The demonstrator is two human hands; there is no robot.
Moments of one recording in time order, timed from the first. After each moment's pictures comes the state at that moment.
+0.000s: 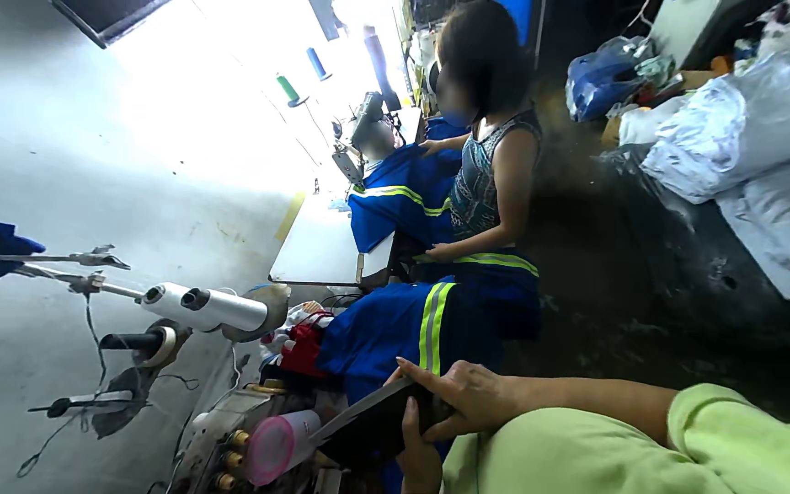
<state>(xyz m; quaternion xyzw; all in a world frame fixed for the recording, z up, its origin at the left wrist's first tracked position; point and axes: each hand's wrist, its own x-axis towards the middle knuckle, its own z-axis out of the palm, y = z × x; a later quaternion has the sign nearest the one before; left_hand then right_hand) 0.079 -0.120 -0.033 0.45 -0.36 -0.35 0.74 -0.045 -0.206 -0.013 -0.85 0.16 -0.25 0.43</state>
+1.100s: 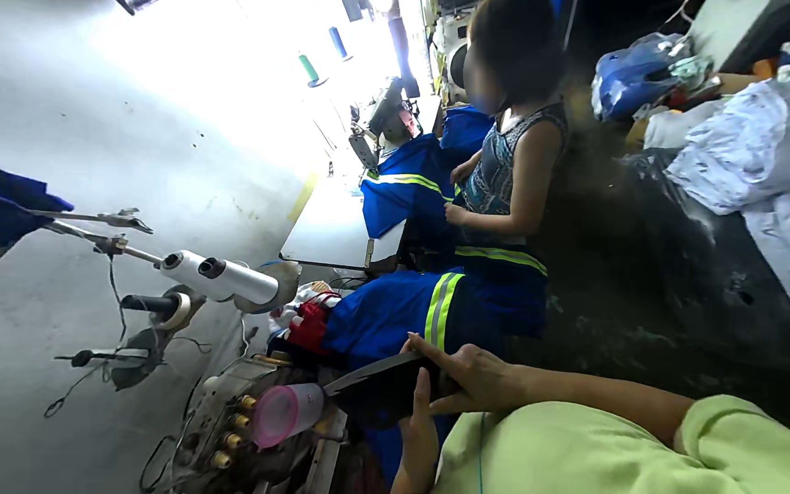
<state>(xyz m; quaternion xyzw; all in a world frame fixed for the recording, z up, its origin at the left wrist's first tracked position) 0.082 -0.122 -0.021 0.49 -0.37 -0.39 0.69 -0.046 -0.208 -0.020 -0.85 0.16 -0.26 0.43</state>
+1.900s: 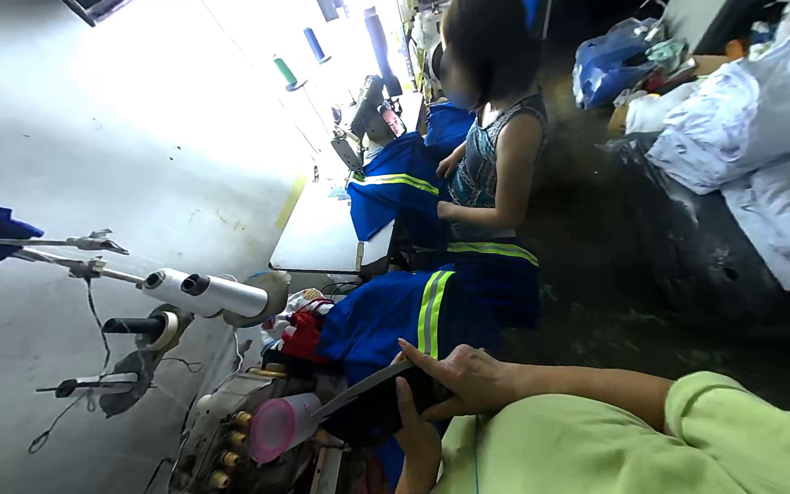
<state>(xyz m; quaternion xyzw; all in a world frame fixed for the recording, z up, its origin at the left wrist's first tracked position) 0.072 -0.129 -0.031 0.45 -0.36 -0.33 0.75 -0.050 -0.202 -0.008 -0.87 0.19 -0.23 0.40</state>
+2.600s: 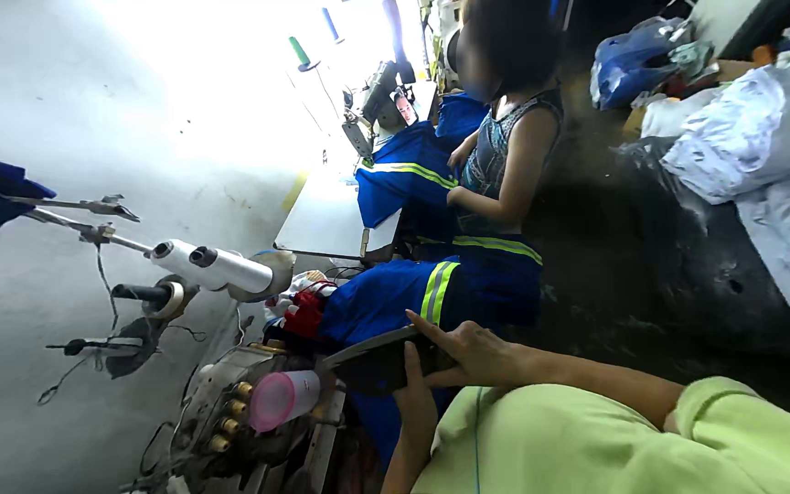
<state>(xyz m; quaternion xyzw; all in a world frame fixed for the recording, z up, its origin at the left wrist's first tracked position) 0.068 -0.137 -0.017 0.51 -0.35 -0.32 0.71 -0.052 -0.212 -0.009 -0.86 0.19 -0.27 0.38</state>
